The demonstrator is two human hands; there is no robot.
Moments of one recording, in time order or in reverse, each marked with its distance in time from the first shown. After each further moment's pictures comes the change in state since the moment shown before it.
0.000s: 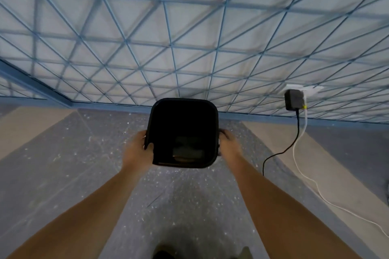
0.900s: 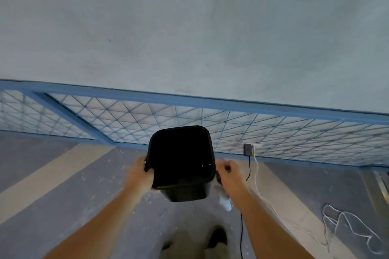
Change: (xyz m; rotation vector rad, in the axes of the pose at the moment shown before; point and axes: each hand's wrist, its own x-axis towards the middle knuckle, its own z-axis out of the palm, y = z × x) left_hand -0.212 0.247 -0.240 0.042 -0.022 -0.034; right_hand -0.331 -0.242 -0.197 -0.059 -0.019 -0.059
